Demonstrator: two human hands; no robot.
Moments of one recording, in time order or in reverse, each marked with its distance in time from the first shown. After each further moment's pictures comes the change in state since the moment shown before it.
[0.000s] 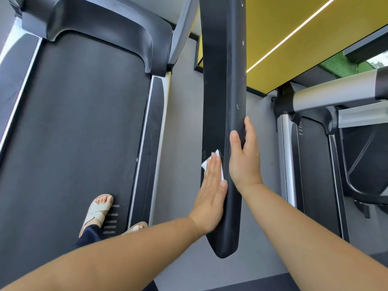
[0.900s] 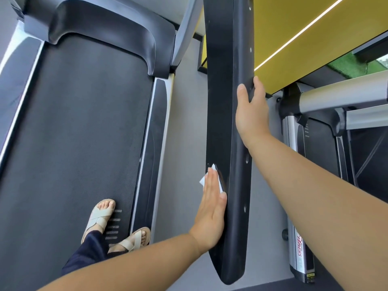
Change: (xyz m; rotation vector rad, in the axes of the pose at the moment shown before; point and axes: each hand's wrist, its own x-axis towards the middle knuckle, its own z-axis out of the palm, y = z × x) left_hand 0.009 -0.004 -0.006 -0.067 -0.024 -0.152; right_hand 0.104 -0.056 0.015 -0.068 0.040 0.013
